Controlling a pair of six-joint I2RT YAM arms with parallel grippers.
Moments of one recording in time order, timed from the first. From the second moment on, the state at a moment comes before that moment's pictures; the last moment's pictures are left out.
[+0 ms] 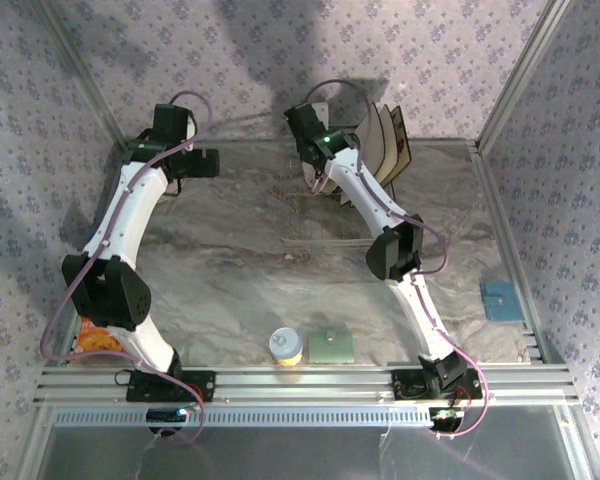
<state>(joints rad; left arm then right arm) -0.18 1.70 1.75 -0.90 -0.17 -0.12 0.58 2.47 2.70 -1.02 0.57 0.30</state>
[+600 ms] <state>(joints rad) -0.18 1.70 1.75 -0.90 -0.17 -0.12 0.61 2.29 2.73 -1.04 0.59 0.23</state>
